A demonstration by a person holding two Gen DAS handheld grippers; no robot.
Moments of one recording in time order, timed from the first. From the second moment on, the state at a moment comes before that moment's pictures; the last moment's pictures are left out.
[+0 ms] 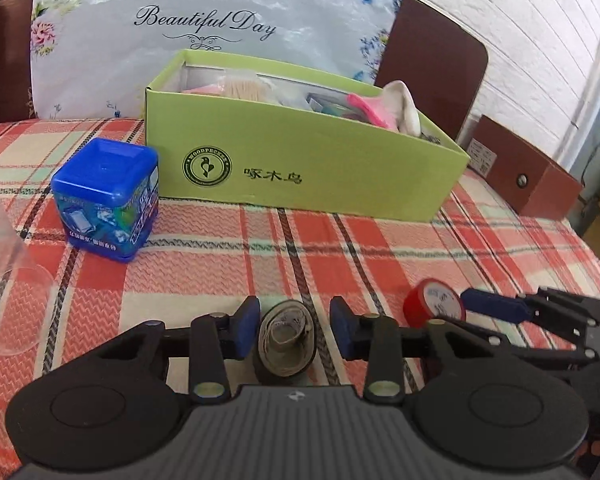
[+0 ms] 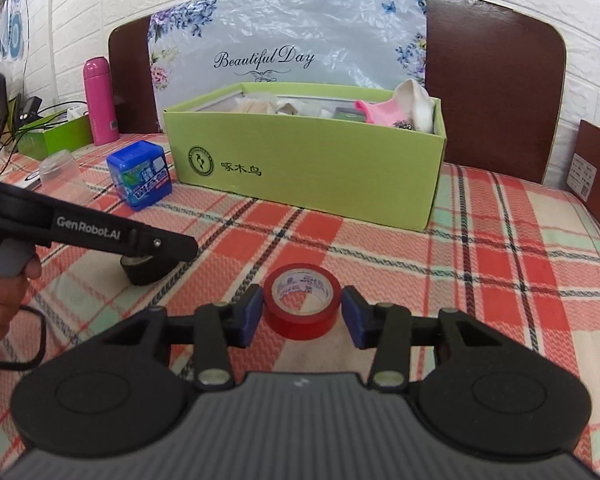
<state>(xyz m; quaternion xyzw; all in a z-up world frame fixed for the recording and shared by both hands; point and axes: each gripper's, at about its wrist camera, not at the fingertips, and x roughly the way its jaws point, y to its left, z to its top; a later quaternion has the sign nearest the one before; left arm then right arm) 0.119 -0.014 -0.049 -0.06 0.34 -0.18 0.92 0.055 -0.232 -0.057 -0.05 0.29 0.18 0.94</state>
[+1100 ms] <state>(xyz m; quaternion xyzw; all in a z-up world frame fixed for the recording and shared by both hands) 0.112 -0.004 0.012 -0.08 0.28 -0.21 0.94 0.062 -0.221 -0.025 -0.04 0.26 0.19 0.95</state>
